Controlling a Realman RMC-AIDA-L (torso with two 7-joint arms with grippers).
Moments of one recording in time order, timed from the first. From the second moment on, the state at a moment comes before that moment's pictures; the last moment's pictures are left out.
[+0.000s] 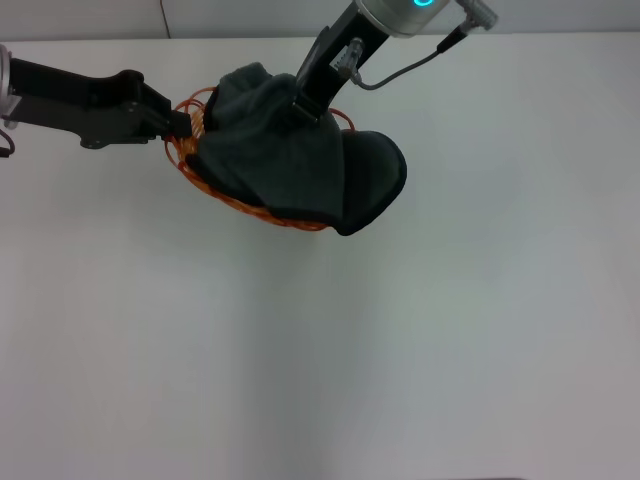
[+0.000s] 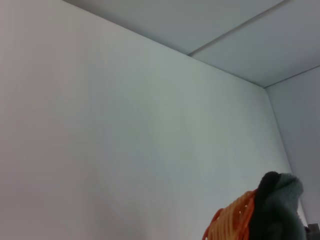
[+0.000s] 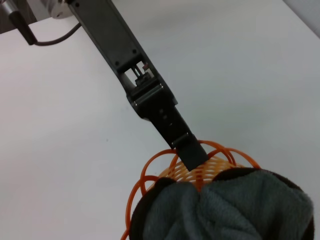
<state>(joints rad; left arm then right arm) -0.79 -1.80 0.92 0.52 2.05 1.42 -2.57 1.32 2.07 -1.08 -0.54 -2.49 -1.34 2.18</state>
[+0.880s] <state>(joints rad) -0.79 -1.80 0.92 0.52 2.06 1.42 -2.57 1.32 2.07 -1.08 -0.58 -2.46 -1.38 2.15</state>
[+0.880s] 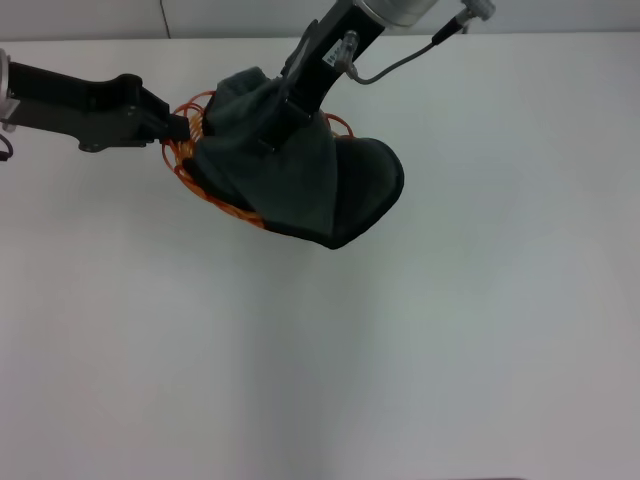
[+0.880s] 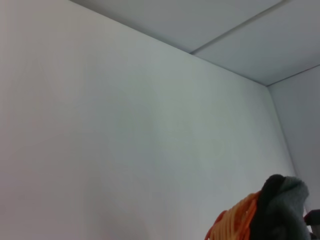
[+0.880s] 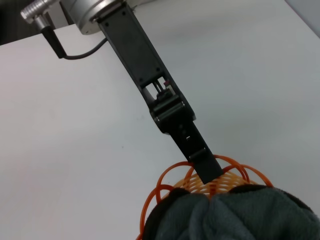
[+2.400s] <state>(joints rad) -0.76 -1.79 0.92 0.52 2.06 1.41 -2.57 1.12 2.06 -1.05 -1.15 -2.38 -1.68 2.30</state>
